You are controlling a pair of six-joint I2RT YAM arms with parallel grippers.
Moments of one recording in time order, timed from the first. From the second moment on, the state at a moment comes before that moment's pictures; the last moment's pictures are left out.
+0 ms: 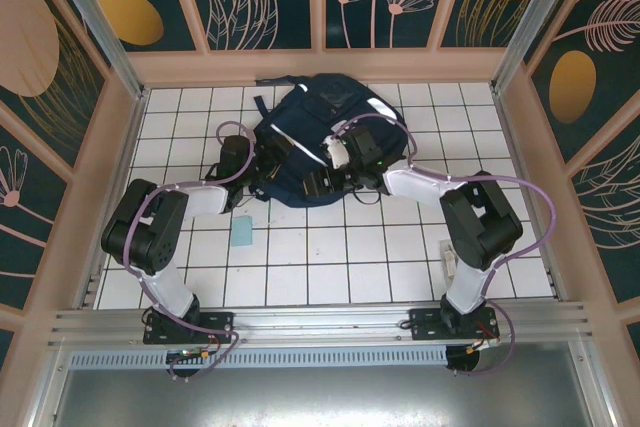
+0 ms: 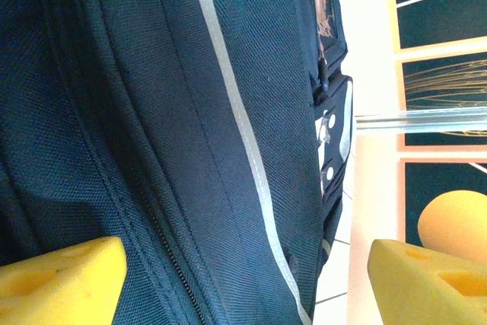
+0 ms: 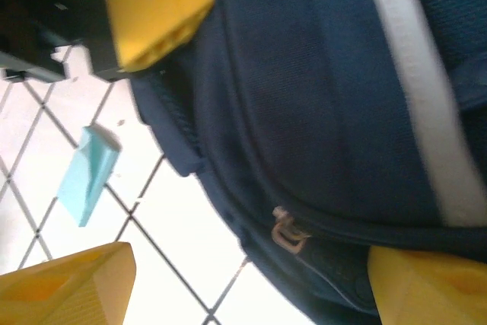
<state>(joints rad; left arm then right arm) -0.36 1.75 0.78 0.52 0.31 -1.18 0.63 1.77 1.10 -0.16 -0.47 0.27</state>
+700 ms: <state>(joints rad) -0.37 1.70 0.89 0.24 0.30 -0.92 0.63 1.51 1.03 -0.21 -0.29 0.47</state>
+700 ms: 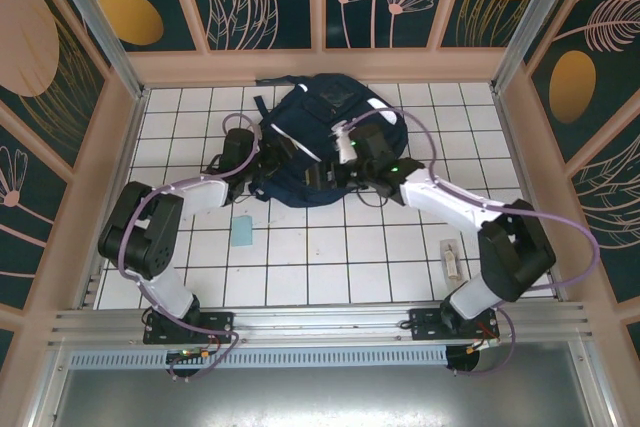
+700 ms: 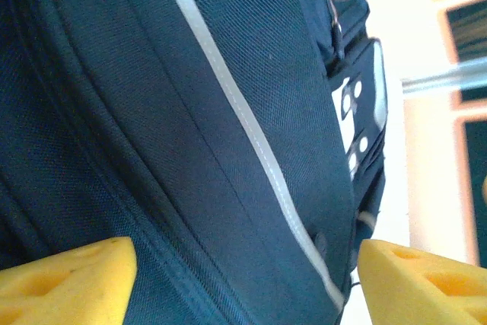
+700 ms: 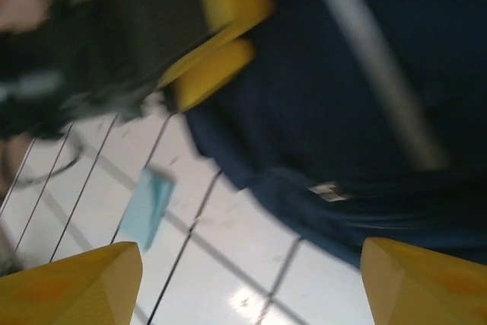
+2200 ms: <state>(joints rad) -0.60 1.85 1.33 -0.60 0.15 -0.17 0.34 1.70 0.82 0.10 -0.28 0.86</state>
